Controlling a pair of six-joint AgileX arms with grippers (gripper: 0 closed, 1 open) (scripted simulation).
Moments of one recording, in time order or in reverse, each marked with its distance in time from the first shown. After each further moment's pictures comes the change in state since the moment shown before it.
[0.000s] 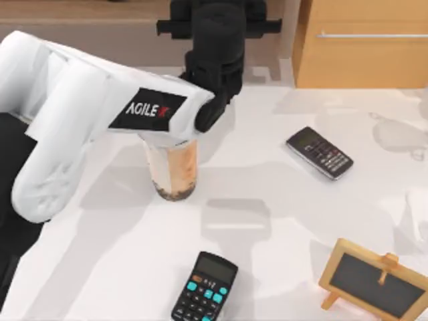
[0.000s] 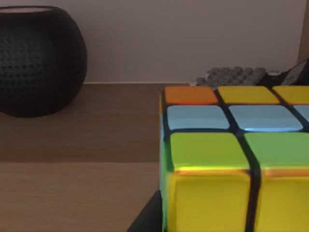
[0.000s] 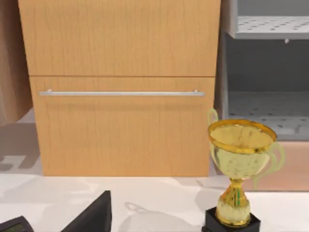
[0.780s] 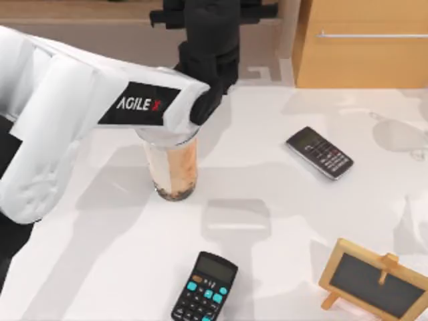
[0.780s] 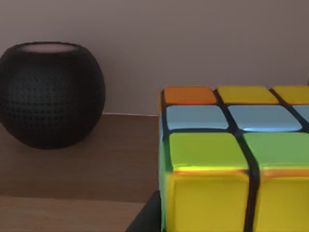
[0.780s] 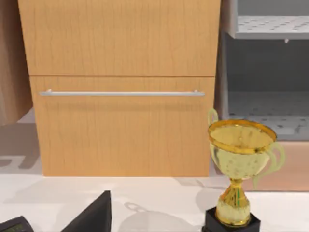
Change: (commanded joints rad) left arm 0.004 -0.039 -0.011 0.017 -0.009 -0.020; right arm 0.000 0.000 0.000 0.000 0.000 0.000
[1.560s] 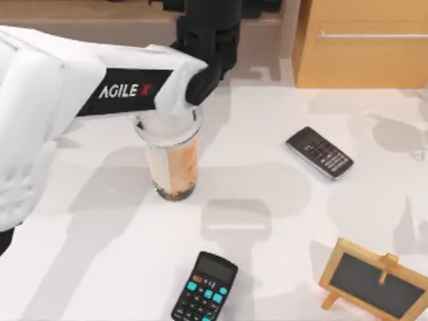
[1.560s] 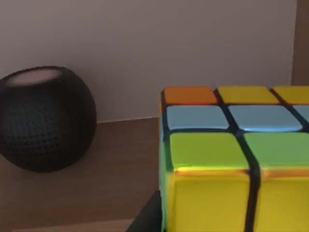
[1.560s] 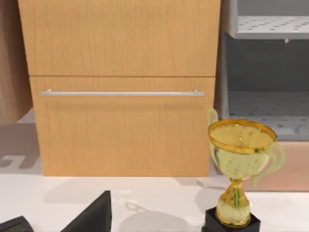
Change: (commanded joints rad) left arm 0.007 -0.097 0.012 -0.194 0.040 0.090; right arm 0.000 0.000 0.000 0.000 0.000 0.000
